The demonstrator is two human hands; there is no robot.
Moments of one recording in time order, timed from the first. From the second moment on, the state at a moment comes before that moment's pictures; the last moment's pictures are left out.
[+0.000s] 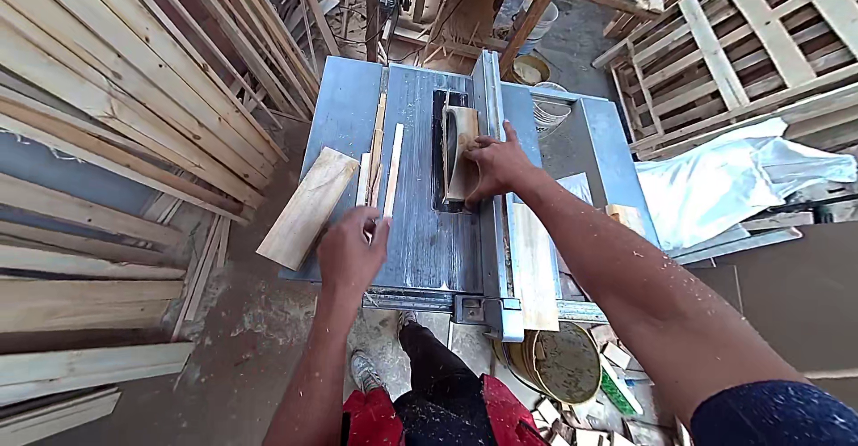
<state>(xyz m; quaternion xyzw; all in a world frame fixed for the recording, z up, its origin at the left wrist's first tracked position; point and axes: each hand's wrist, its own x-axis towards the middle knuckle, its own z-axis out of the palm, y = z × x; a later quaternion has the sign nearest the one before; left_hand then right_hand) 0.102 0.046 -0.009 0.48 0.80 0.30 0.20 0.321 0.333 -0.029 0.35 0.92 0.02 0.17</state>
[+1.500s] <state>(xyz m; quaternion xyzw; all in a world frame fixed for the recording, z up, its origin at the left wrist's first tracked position) 0.064 0.140 -0.034 0.74 0.67 0.05 0.08 0.515 -0.006 -0.073 0.53 0.82 -0.09 -0.19</state>
